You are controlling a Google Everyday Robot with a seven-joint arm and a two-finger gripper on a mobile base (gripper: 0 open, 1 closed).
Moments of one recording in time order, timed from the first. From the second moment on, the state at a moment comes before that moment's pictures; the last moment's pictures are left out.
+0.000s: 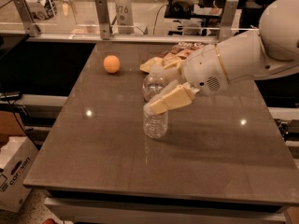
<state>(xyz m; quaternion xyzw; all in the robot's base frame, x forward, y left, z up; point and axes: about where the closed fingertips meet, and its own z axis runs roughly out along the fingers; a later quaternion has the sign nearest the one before) 0.476 -0.011 0.932 -0.59 0.63 0.33 0.38</state>
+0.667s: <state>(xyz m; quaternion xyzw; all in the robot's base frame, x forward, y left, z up) 0.476 -0.011 0.944 -0.61 0.65 0.29 0.35</state>
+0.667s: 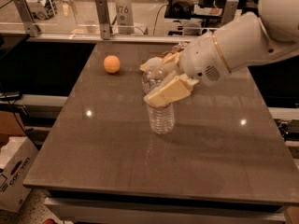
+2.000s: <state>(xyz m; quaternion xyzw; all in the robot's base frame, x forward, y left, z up) 0.472 -0.043 0.921 -0.73 0.67 0.04 0.14</state>
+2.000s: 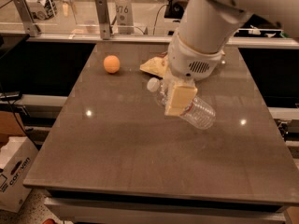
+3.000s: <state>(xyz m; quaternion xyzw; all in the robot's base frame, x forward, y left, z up) 0.467 -0.034 0.863 -0.81 0.58 -0.07 0.02</state>
